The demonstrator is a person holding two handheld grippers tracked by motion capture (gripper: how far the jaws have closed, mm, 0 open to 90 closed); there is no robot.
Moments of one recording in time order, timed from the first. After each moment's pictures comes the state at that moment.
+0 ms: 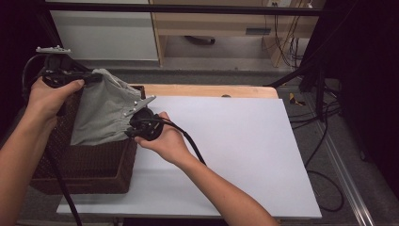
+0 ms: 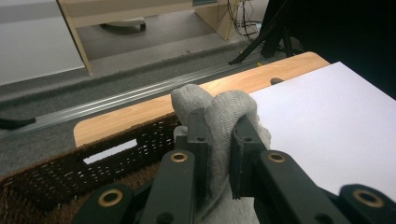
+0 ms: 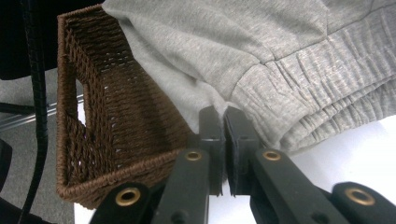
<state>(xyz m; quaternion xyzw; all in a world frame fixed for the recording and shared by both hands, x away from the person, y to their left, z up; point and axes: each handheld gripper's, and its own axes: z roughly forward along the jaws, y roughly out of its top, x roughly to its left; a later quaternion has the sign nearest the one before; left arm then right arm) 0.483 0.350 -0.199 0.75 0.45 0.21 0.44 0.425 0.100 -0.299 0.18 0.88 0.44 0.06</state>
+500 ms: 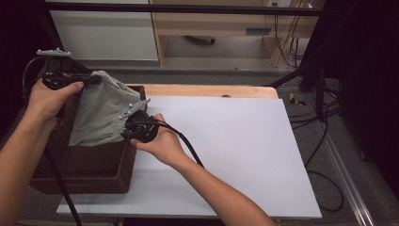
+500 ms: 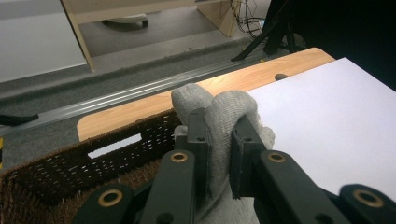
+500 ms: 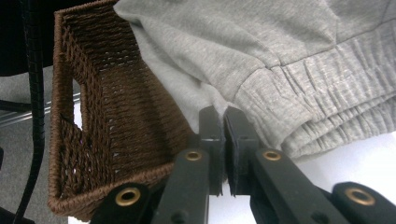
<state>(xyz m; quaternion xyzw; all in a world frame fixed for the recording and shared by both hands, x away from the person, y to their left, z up) 0.484 0.354 -0.206 0.75 0.45 0.21 0.43 0.424 0.113 -0.305 0.17 0.88 0.44 0.07</state>
